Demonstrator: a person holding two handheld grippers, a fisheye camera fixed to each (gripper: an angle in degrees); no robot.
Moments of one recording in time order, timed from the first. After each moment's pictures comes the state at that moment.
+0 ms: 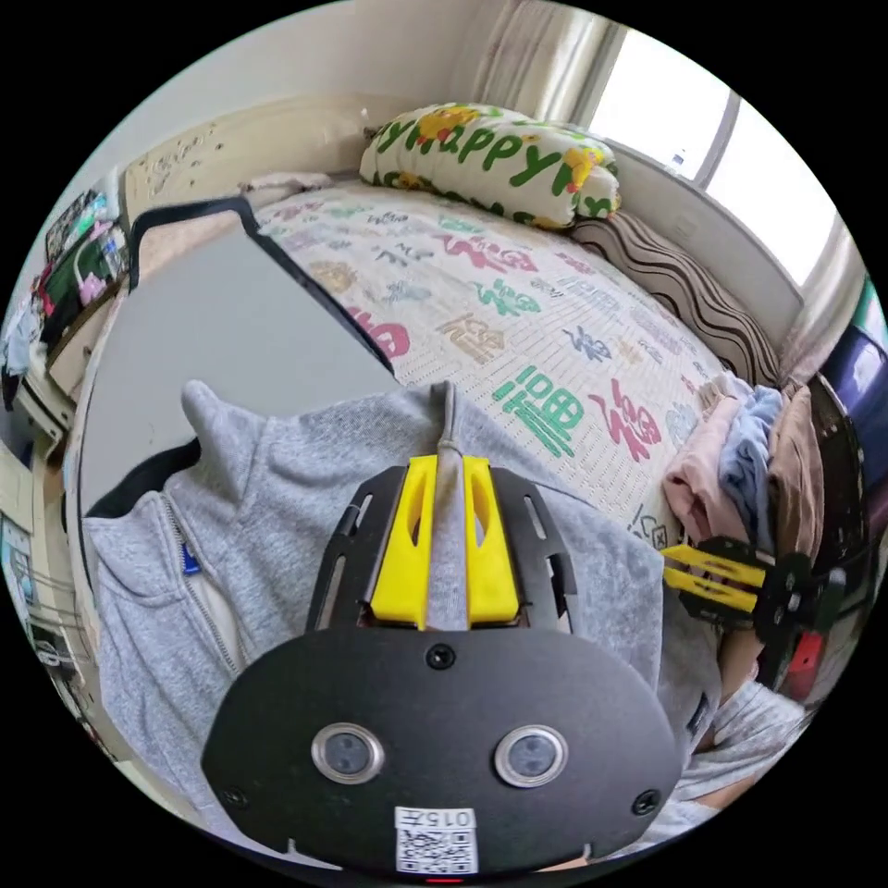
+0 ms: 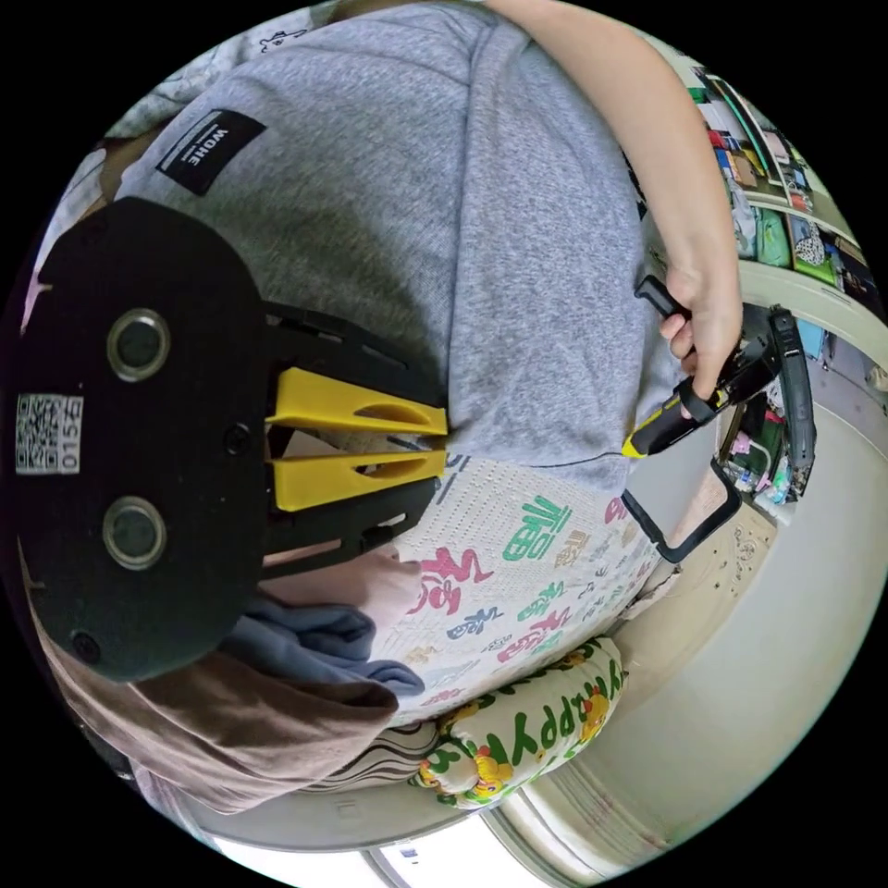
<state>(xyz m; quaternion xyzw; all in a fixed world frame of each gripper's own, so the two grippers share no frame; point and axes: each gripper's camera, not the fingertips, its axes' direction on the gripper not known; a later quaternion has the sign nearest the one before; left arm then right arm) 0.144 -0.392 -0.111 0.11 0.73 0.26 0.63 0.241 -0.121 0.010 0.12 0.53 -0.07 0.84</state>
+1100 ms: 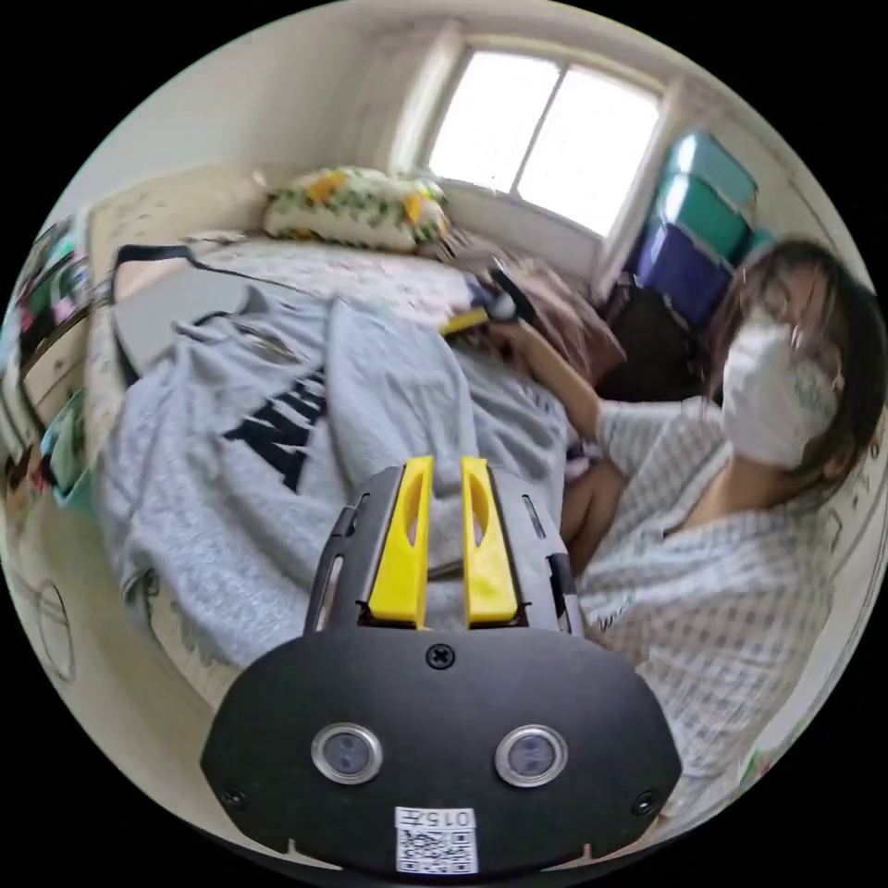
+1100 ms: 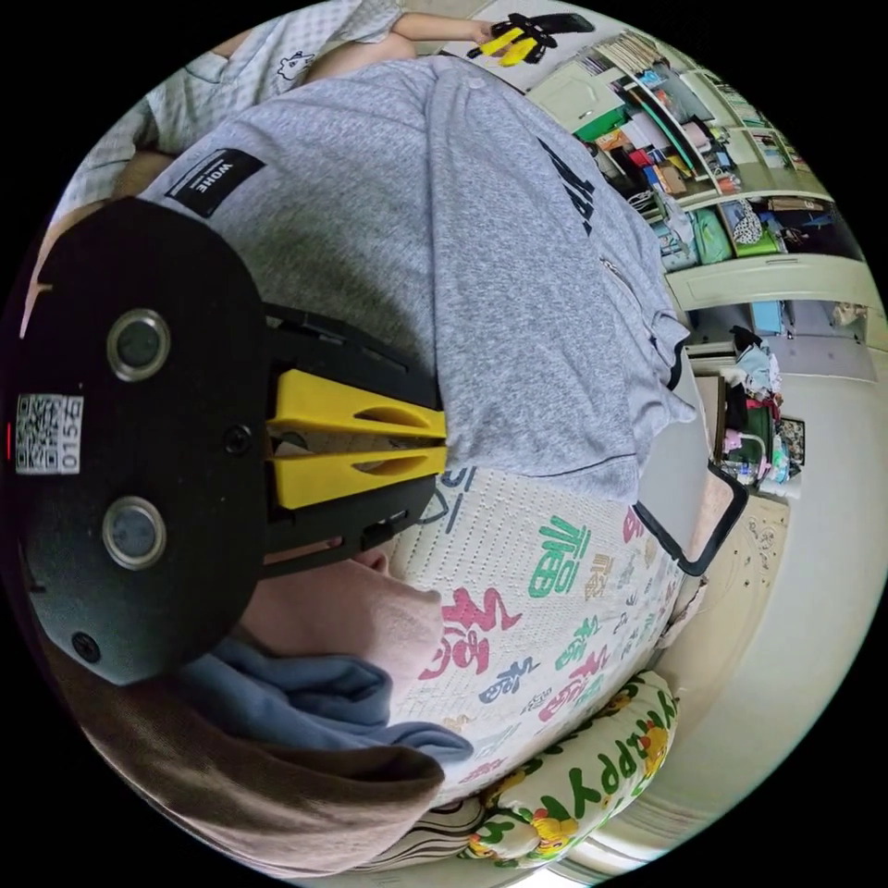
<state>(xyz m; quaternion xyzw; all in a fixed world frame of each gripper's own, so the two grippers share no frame) -0.223 -0.175 0.172 0.16 0.85 0.17 0.48 0.382 -0.062 -0.002 0.13 0.40 -0.04 0.90</state>
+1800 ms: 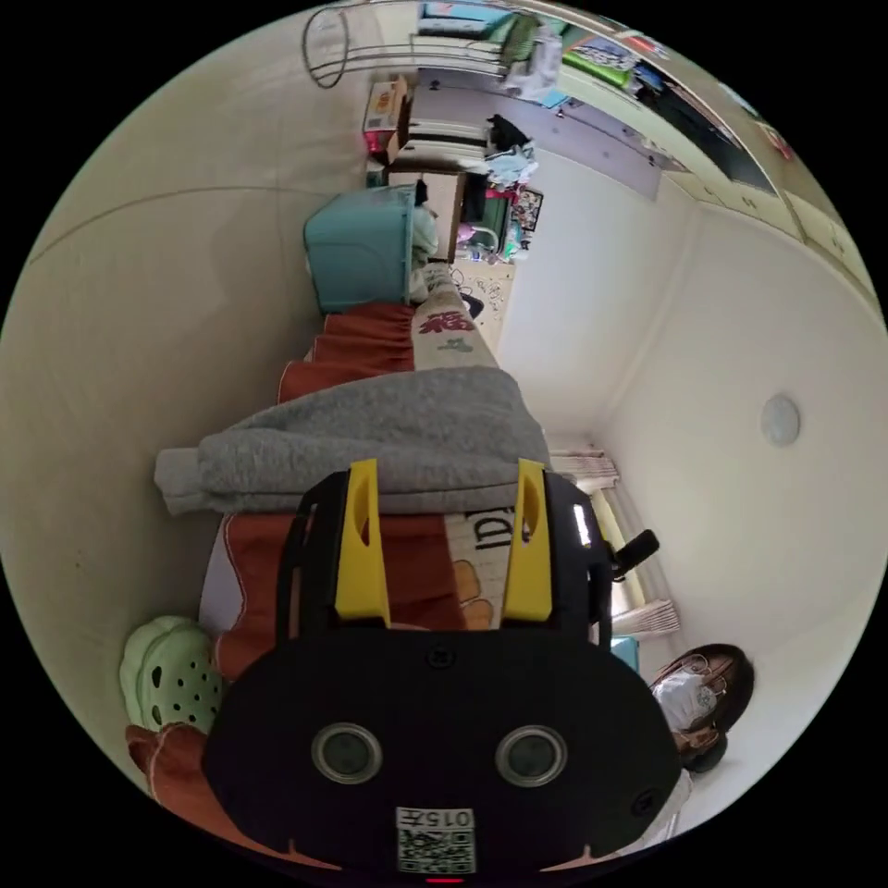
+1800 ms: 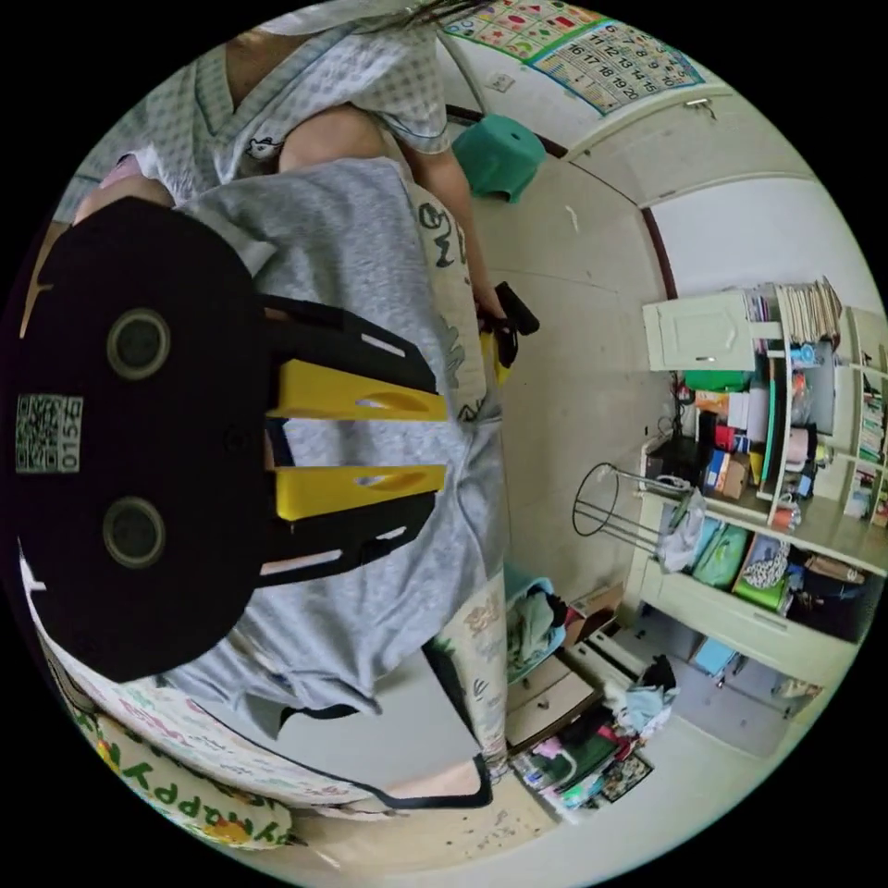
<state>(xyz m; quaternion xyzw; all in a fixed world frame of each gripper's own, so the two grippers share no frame) -0.051 0.041 0.718 -0.19 0.87 -0.39 0.22 0.077 -0.288 0.418 -0.07 0.30 -0.42 0.85</state>
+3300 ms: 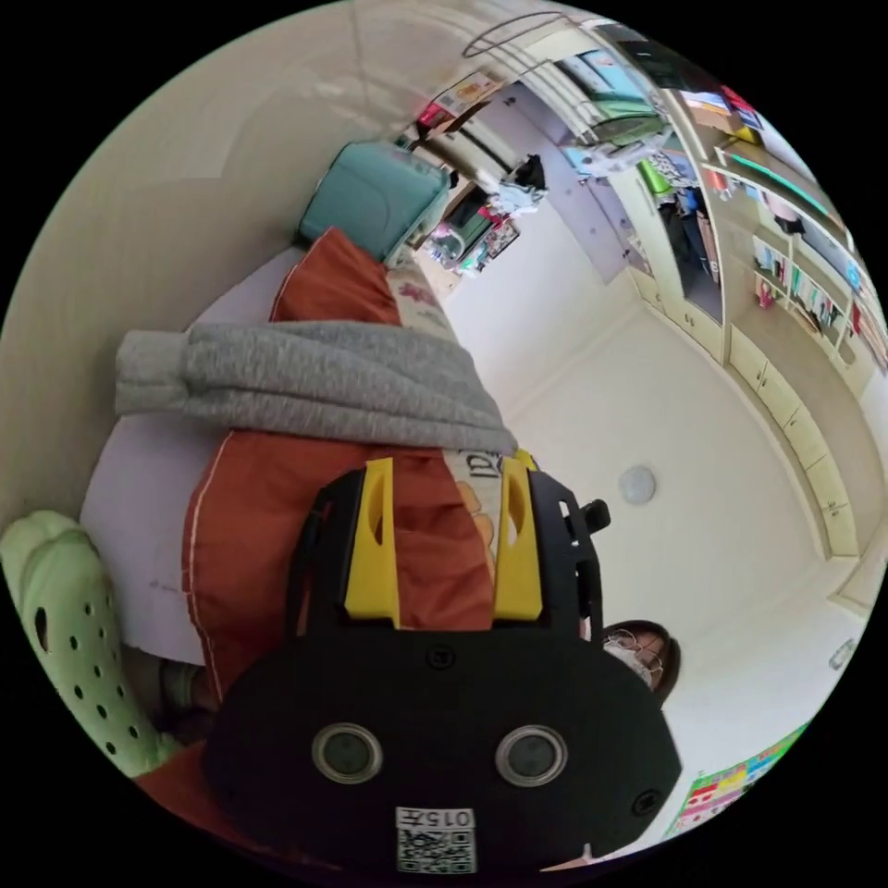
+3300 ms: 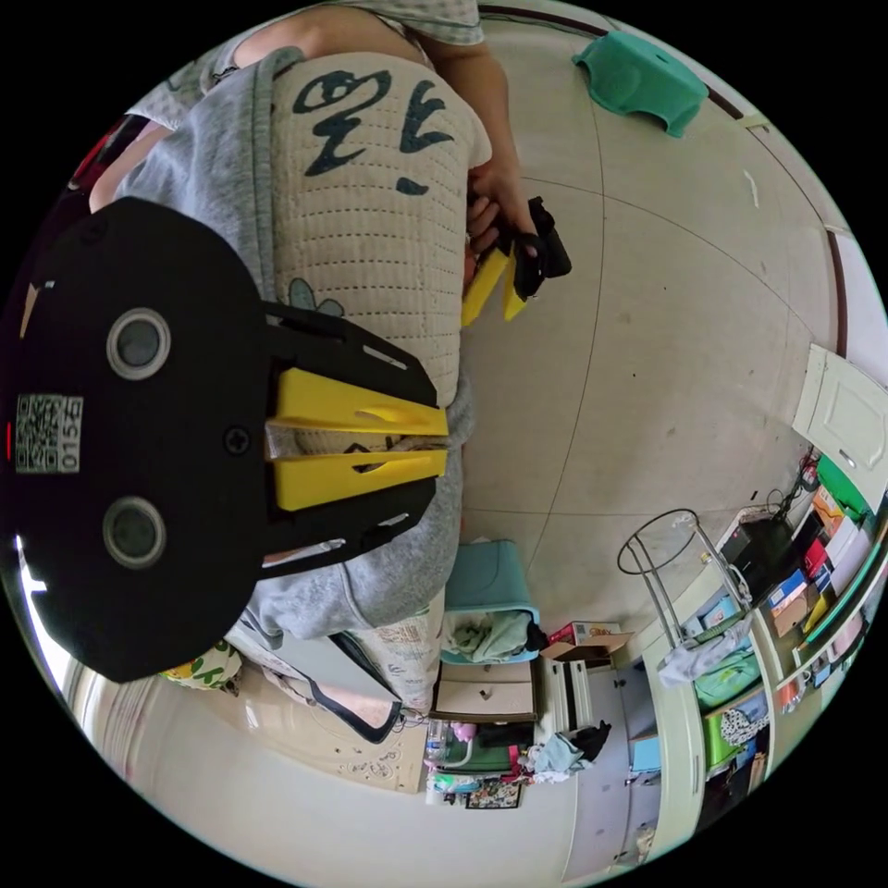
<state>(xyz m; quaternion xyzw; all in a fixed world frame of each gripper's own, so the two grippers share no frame) -0.045 0.139 0.769 -0.20 0.88 -0.43 -0.07 0.081 -0.241 0.719 -0.18 0.50 -0.46 0.71</state>
